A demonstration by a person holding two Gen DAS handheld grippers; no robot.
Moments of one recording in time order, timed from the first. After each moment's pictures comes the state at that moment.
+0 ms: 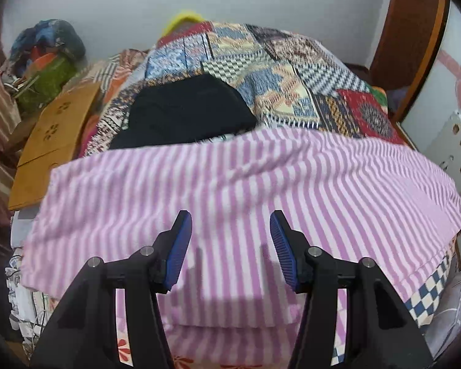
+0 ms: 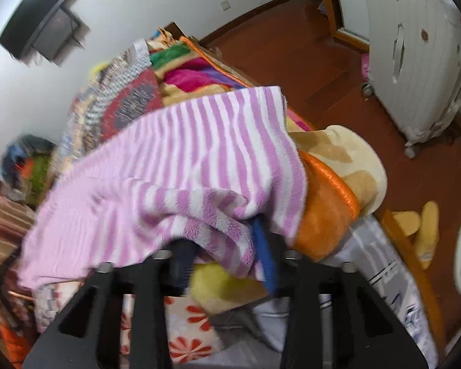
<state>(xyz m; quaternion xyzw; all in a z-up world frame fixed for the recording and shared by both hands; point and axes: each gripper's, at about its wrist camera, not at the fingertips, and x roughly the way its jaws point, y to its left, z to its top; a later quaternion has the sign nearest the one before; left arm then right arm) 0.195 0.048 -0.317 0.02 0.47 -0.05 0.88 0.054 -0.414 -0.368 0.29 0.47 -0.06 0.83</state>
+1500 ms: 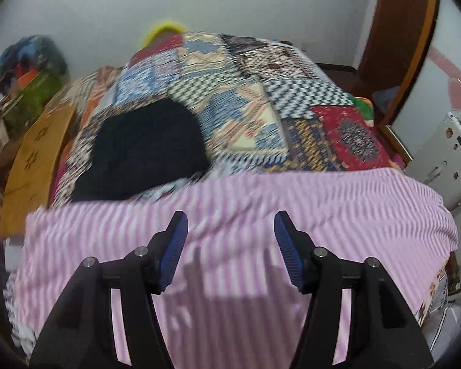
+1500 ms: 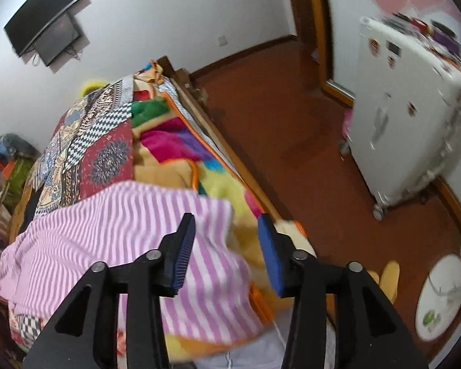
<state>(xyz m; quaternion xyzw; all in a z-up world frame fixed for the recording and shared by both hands) 0.265 -0.029 -0.290 0.03 0.46 -0.08 0.88 0.090 -0.489 -0.317 0.22 0.42 -0.10 0.88</state>
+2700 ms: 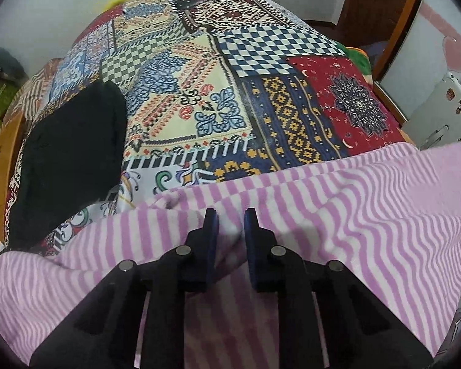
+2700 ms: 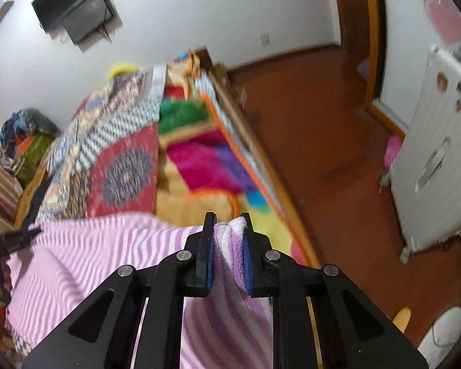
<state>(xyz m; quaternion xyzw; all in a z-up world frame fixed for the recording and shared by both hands) 0.339 -0.091 -0.374 0.08 0.53 -0.13 0.83 0.167 -0.482 -0.314 0.18 0.40 -0.02 0.90</state>
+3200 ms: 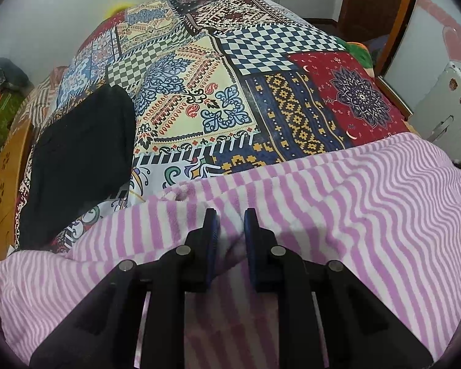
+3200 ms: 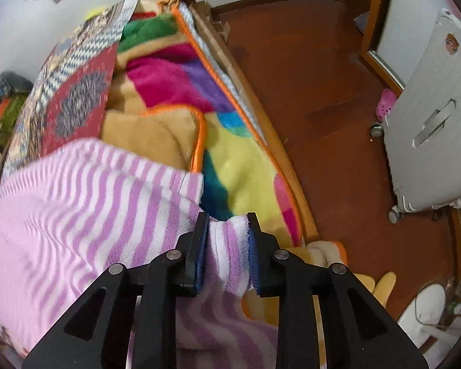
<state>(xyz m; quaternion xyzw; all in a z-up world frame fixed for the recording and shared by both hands) 0.329 -0.093 -0.373 0.10 0.52 -0.12 0.84 0.184 -0.485 -0.389 0.17 0.55 -0.03 0.82</state>
